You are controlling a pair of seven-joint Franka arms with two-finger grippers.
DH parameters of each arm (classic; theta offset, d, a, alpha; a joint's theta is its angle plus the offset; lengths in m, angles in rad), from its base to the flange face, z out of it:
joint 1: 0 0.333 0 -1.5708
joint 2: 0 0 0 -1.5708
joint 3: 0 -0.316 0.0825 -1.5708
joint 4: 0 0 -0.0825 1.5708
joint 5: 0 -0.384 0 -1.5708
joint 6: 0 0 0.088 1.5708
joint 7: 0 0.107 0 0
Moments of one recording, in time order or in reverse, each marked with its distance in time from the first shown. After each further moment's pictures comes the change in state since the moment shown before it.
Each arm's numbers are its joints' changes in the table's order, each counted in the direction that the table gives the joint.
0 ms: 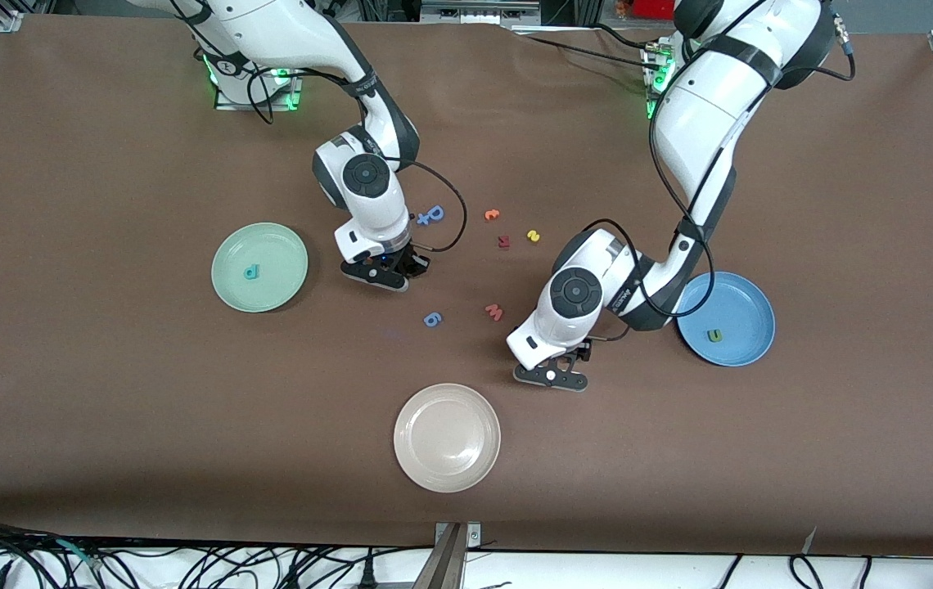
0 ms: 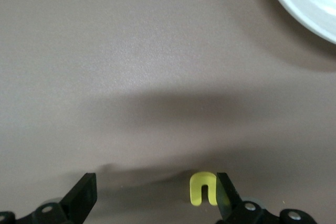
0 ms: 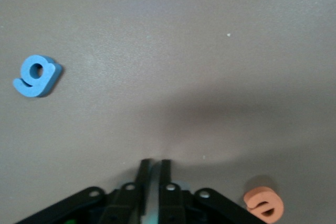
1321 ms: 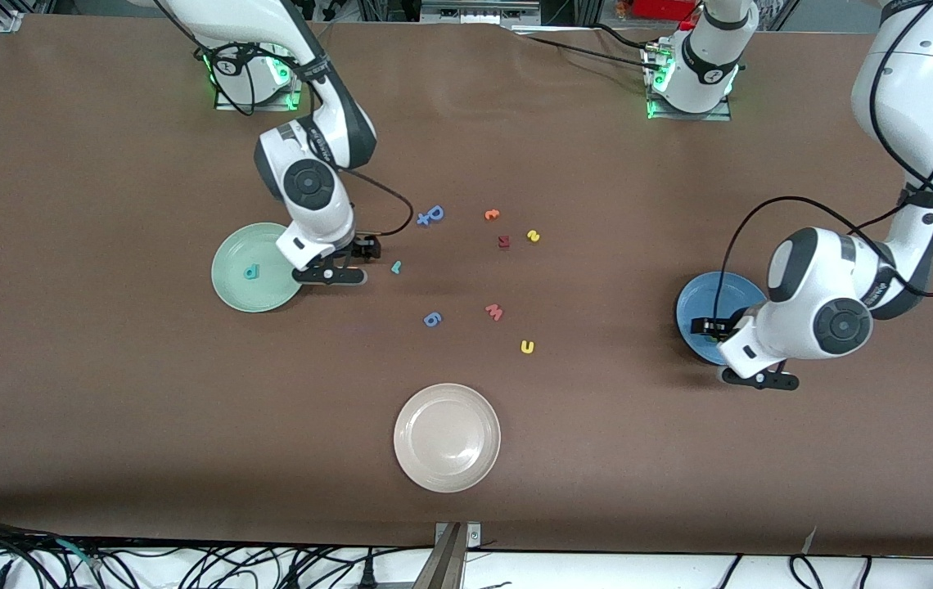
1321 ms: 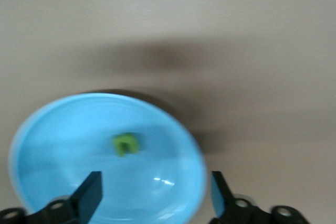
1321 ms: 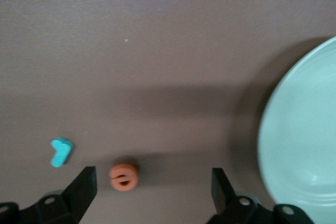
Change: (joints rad) left arm 0.618 -0.277 0.238 -0.342 -0.021 -0.238 0.234; right arm -0.035 -0.158 0.068 -0.097 -0.001 -0.234 -0.344
